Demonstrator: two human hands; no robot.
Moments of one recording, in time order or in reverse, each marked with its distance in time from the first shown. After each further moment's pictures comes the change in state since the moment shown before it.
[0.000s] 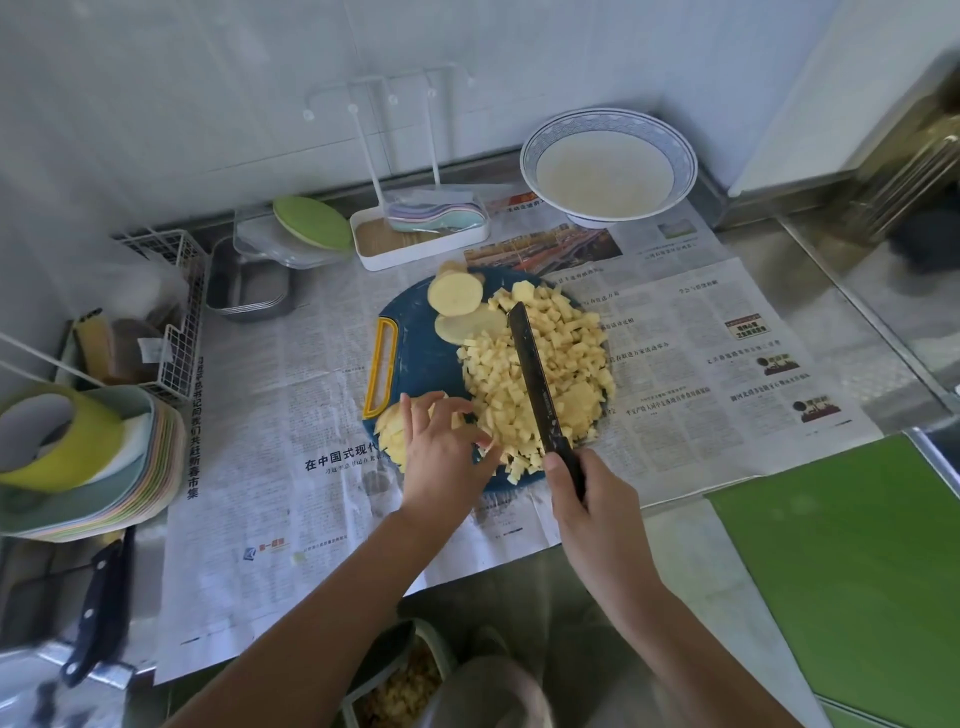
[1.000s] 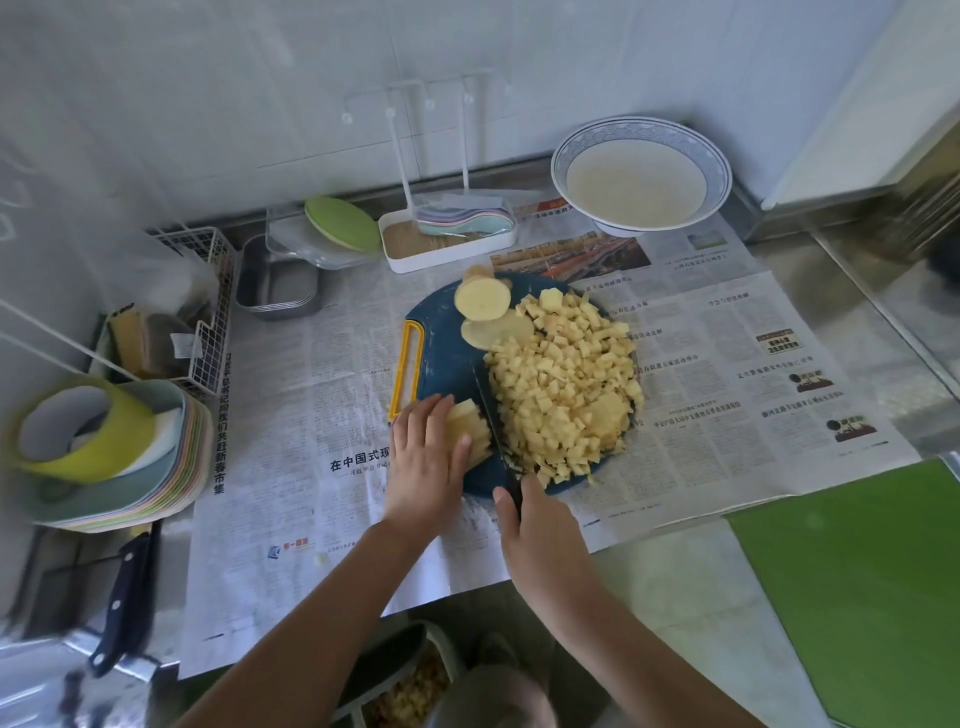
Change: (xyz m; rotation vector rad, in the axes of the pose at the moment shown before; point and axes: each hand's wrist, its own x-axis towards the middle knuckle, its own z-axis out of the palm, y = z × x) left_hand -0.018 -0.050 -0.002 -0.124 -0.050 -0.157; right_hand -0.001 -0.018 0.060 -0.322 -0.267 0.059
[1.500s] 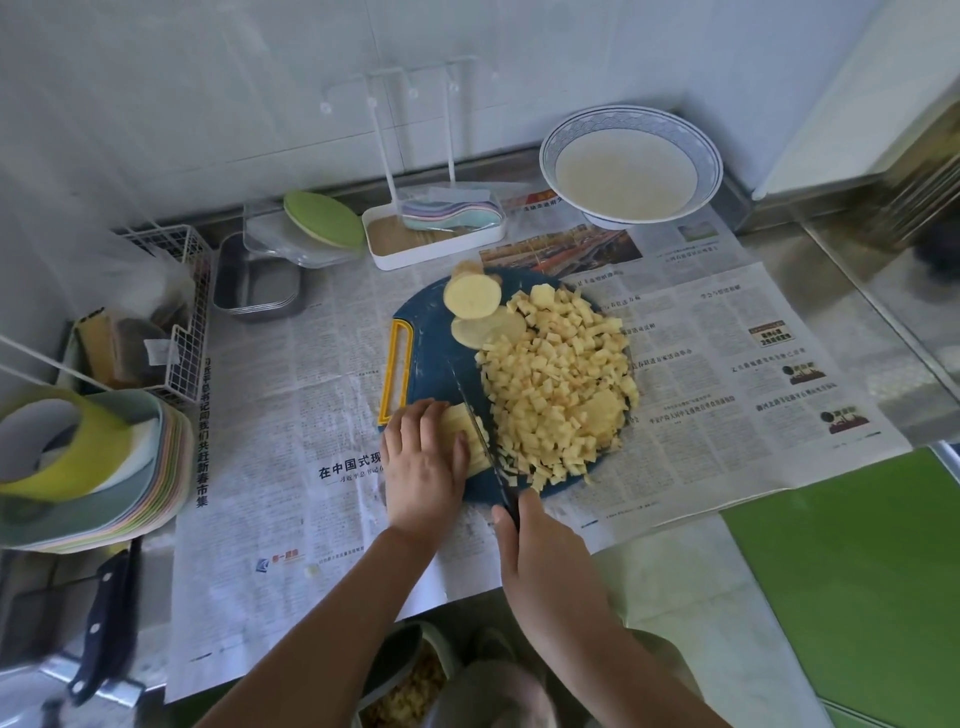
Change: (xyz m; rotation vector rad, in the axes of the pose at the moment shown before) left_hand 0.003 0.003 0.016 0.076 0.182 -0.030; right_hand -0.020 -0.006 -0.008 -0.143 0.022 -0.086
